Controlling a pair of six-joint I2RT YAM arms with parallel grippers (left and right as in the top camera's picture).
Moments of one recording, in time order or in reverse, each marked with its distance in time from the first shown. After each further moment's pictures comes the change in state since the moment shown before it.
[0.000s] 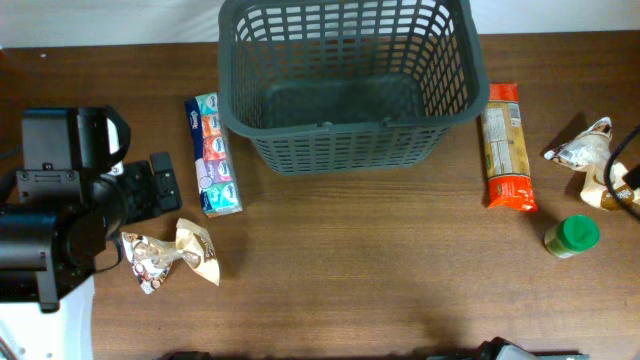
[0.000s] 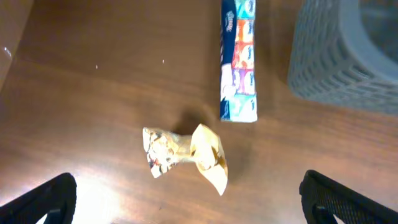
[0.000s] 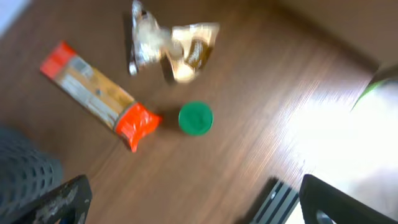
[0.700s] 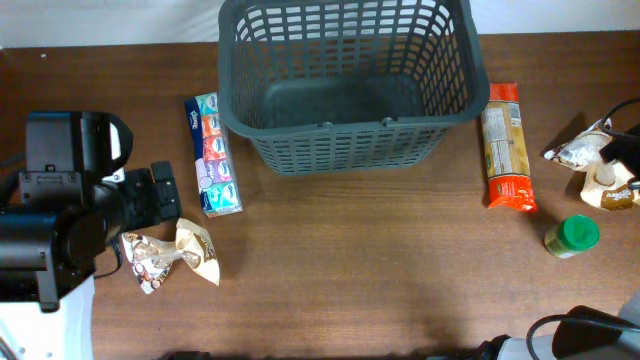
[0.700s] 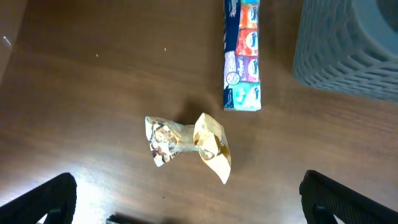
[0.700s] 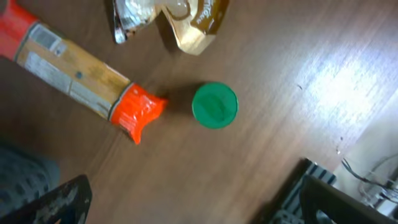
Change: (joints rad) left arm 0.000 0.000 0.000 -0.032 0.000 0.000; right arm -0.003 0.229 -0.074 0.062 -0.069 0.099
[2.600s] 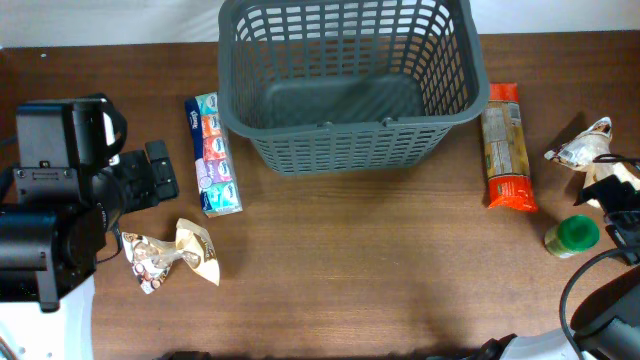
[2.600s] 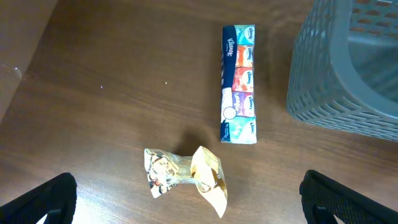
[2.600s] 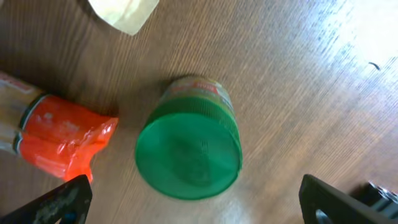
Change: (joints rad) left arm 0.000 0.000 0.000 0.118 -0.026 0.000; right arm -0.202 0.110 -0.550 0.440 -0.167 -0.076
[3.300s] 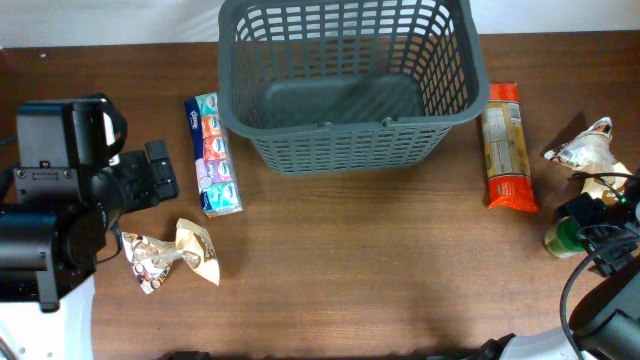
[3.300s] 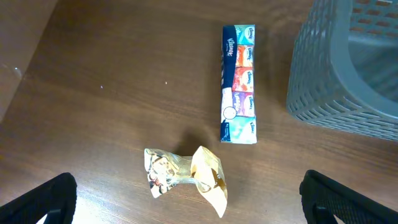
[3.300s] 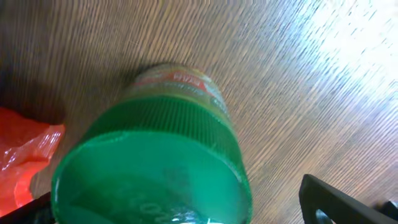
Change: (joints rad) left arm 0.000 0.000 0.000 0.000 0.000 0.000; right arm 0.035 0.000 -0.187 0.153 0.059 0.008
